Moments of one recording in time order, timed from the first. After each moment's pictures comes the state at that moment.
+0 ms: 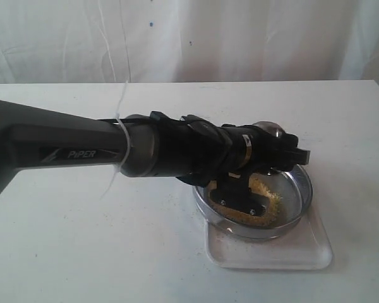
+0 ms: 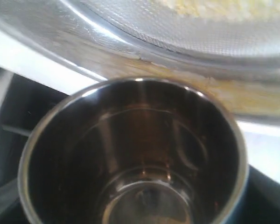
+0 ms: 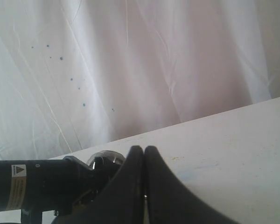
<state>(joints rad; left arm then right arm) -0.82 2.10 -1.50 1.63 0.15 1.10 0.13 0.00 0.00 0.10 -0.02 0.20</state>
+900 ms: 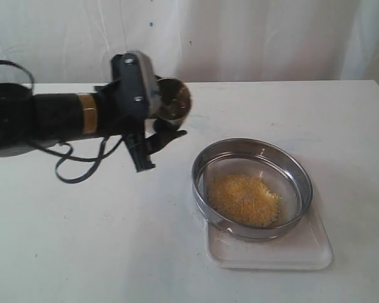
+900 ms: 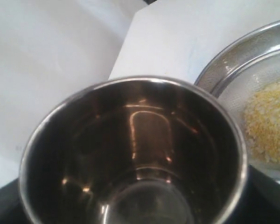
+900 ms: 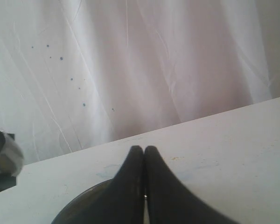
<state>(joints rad) -0.35 1.66 -0.93 0.93 -0.52 0.01 0.13 0.00 0.00 0.10 -0.02 0.20</state>
